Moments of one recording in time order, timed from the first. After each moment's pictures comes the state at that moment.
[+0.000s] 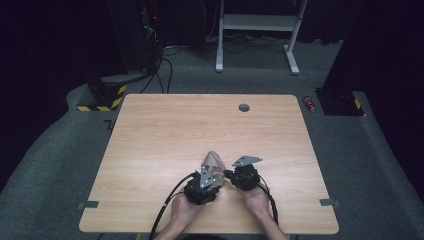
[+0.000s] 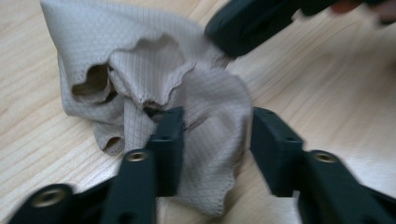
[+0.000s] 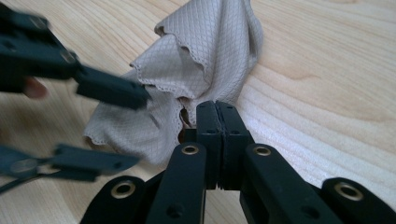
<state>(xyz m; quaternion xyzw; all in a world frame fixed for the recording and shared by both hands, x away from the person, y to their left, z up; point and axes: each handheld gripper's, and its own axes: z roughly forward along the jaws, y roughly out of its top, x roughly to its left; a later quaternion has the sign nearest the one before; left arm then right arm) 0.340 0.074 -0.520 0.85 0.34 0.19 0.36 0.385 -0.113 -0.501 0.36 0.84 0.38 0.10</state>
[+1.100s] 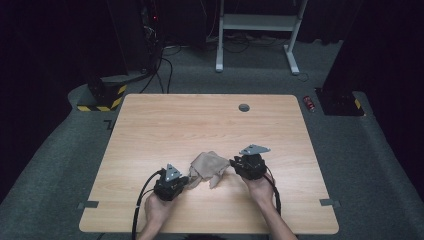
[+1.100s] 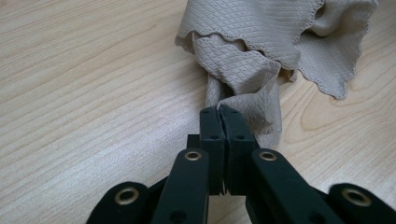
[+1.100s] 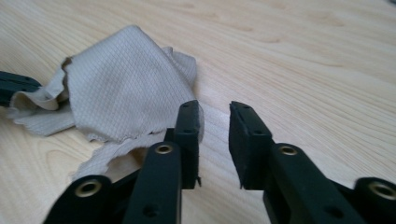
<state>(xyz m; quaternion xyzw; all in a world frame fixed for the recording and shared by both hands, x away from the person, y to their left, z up) 0.340 0.163 -0.518 0.80 0.44 0.18 0.36 0.401 -0.129 -0.475 0.40 0.82 0.39 0.16</state>
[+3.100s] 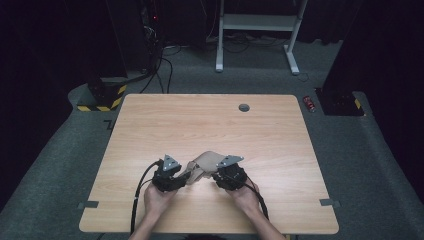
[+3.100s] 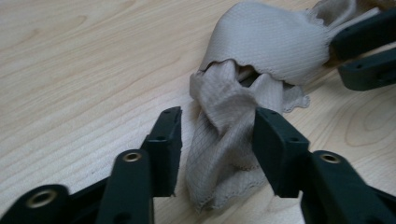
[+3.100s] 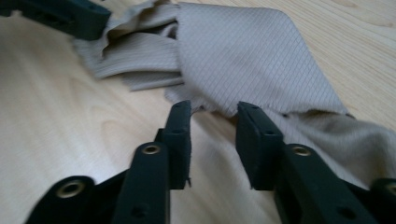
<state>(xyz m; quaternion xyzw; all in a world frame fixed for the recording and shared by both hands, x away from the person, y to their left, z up) 0.361 0.170 -0.503 0.79 0.45 0.18 0.37 0.386 -0.071 -0.499 0.33 0.87 0.33 0.13</state>
